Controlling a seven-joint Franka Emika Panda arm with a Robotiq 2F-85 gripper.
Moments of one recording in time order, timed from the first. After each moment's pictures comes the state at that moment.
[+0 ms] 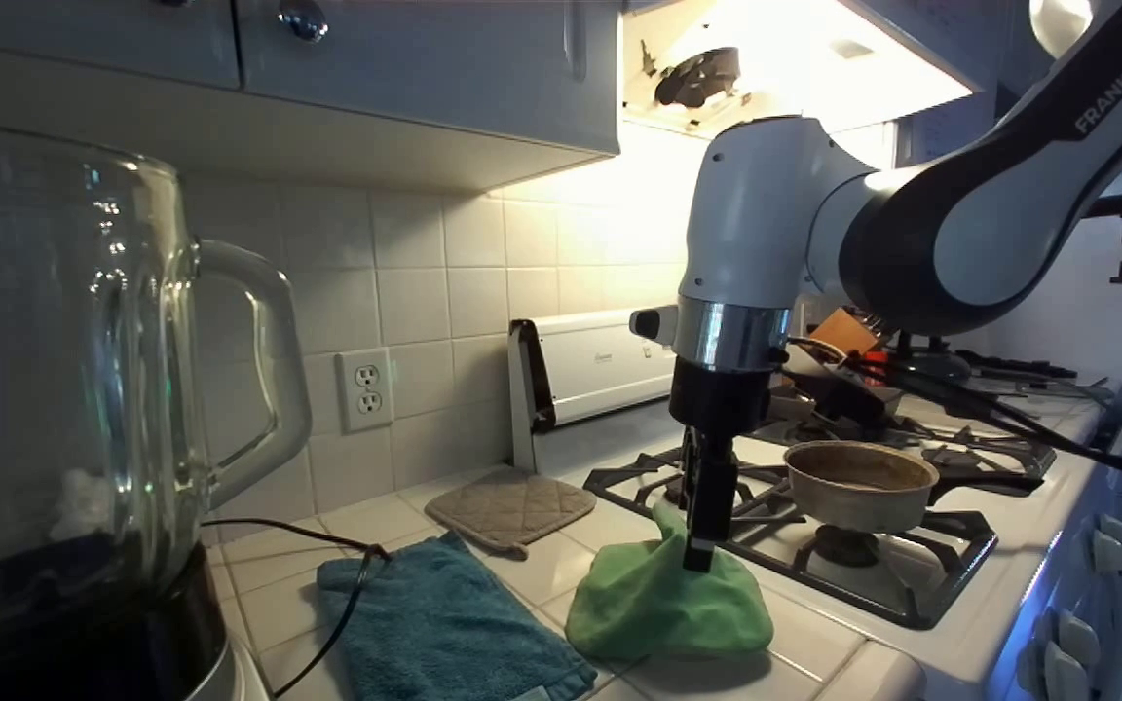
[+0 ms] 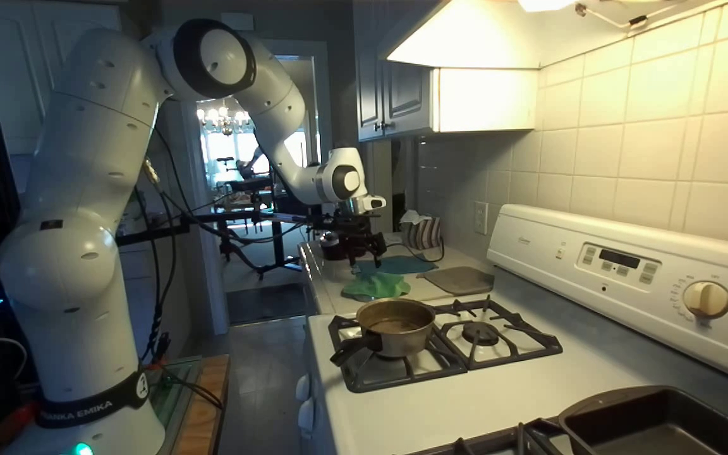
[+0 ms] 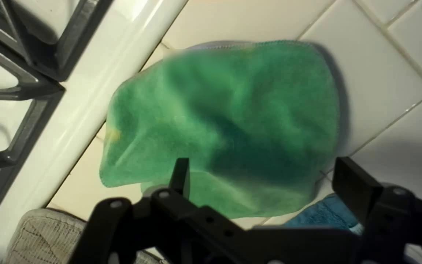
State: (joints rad) arm 0.45 0.39 0.22 -1.97 -0.30 2.50 0.17
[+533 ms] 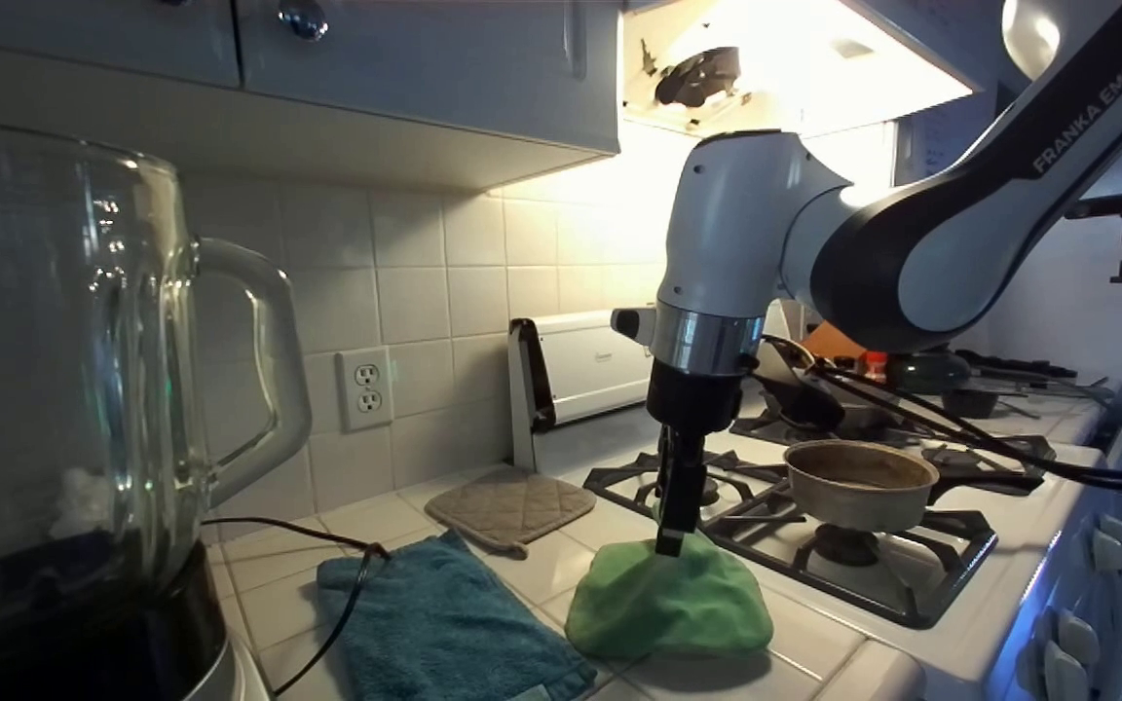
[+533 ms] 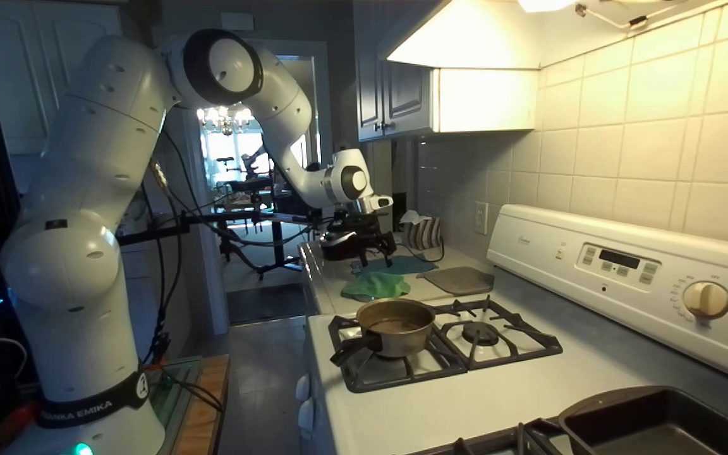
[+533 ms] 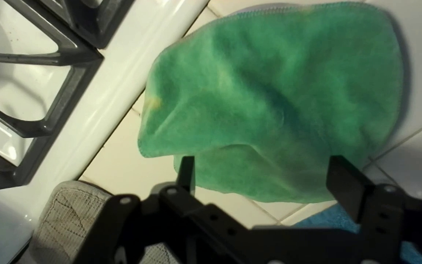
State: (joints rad) arm 0.48 0.44 0.15 -1.90 -0.40 2.50 0.20
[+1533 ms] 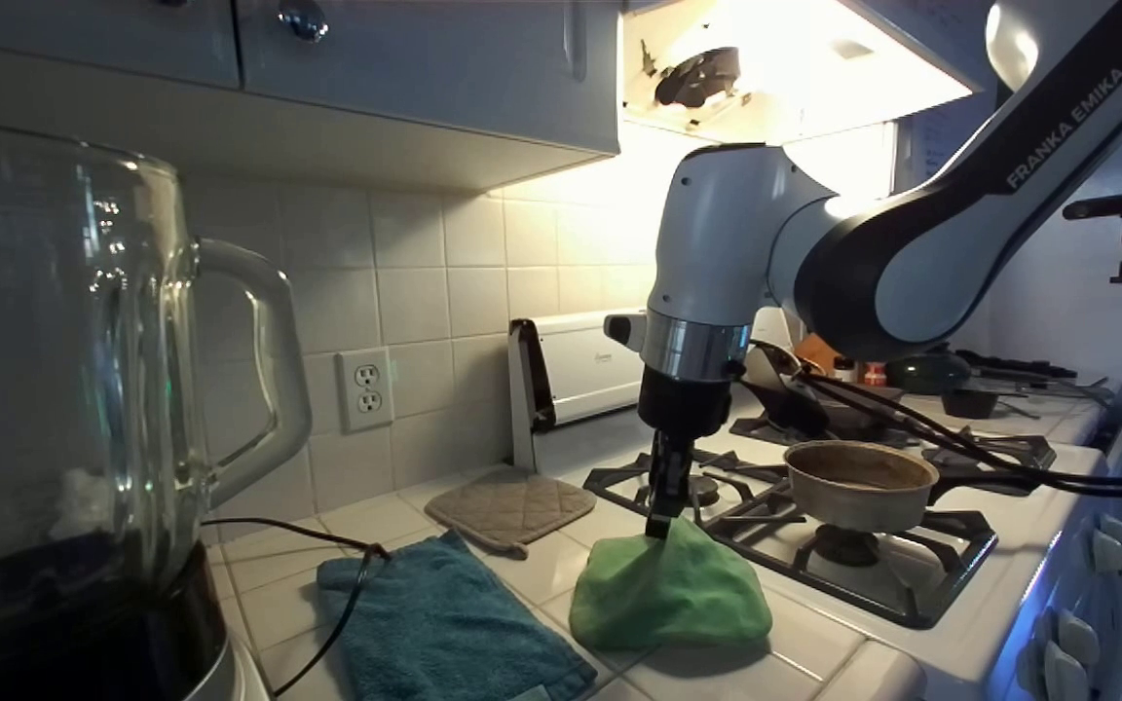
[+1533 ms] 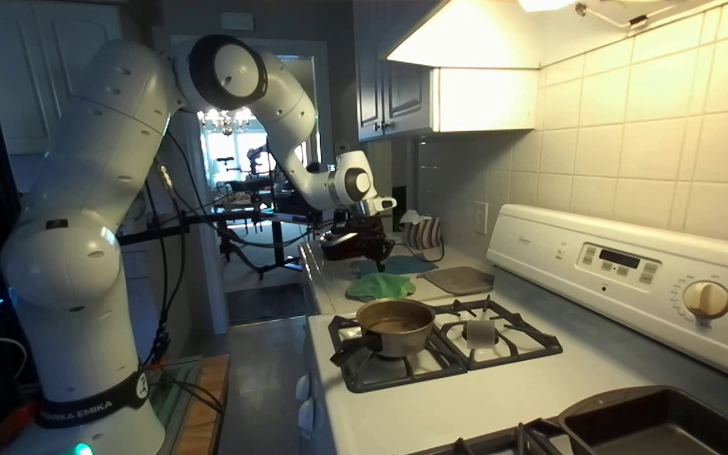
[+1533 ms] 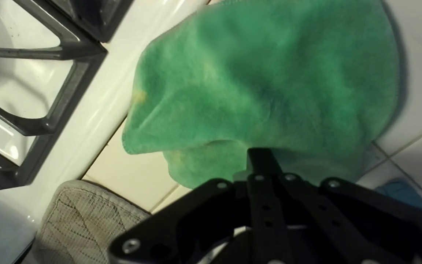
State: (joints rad) arm 0.49 0.47 0.14 -1.87 -0.40 2.50 0.20
